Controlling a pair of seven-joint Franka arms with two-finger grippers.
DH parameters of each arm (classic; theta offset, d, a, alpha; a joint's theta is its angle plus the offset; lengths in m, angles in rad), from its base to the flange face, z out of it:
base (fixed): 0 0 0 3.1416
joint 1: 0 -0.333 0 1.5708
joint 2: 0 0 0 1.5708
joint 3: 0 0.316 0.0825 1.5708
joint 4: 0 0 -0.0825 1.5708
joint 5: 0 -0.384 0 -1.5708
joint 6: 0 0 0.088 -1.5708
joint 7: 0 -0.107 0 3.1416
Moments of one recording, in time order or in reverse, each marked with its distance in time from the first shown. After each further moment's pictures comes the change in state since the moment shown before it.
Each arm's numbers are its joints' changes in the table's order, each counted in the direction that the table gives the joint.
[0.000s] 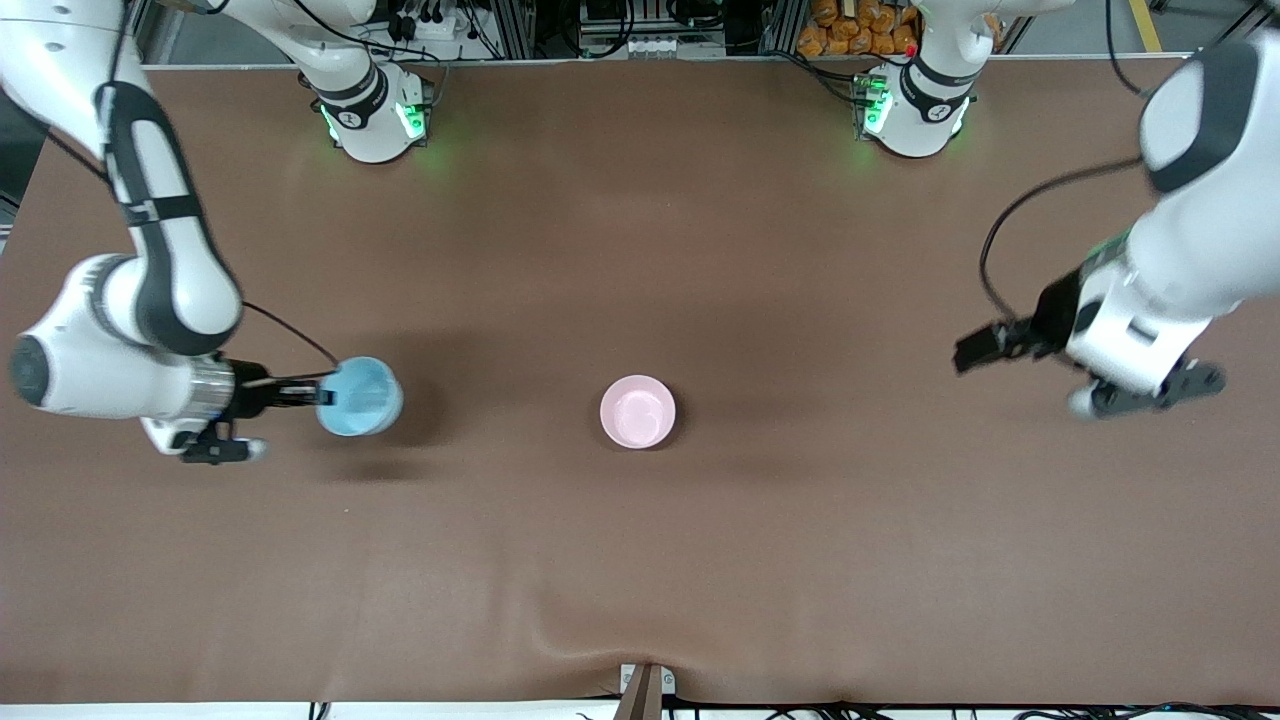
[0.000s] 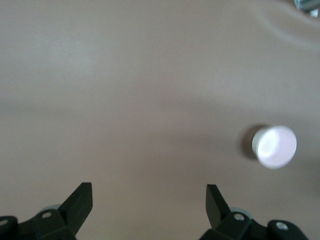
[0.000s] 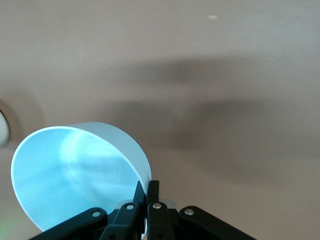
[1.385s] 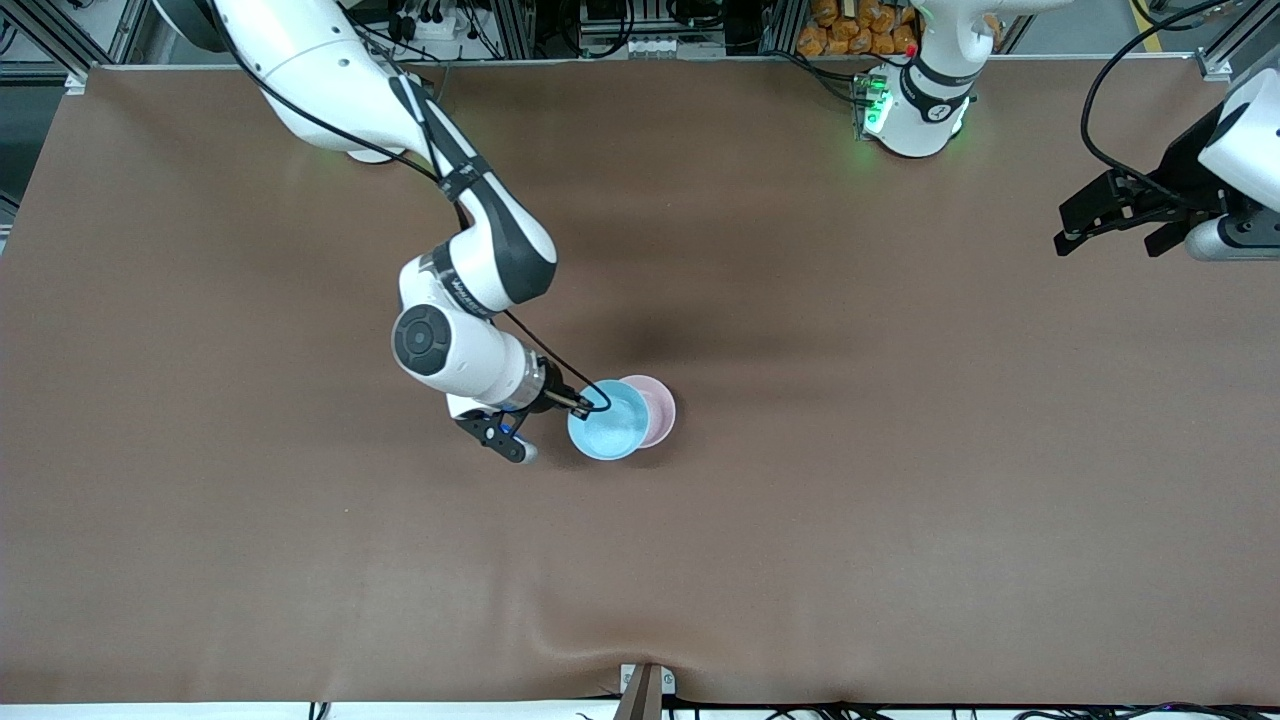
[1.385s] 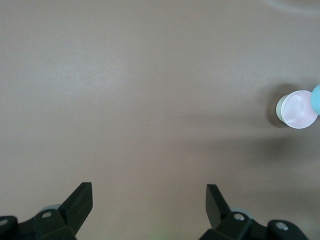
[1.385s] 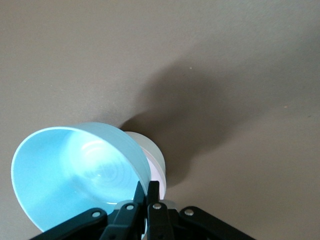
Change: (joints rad) left arm -0.038 -0.234 0.071 -0.157 -0.017 -0.035 -0.247; right arm -0.507 0.234 0.000 0.277 -0.005 0.225 -0.976
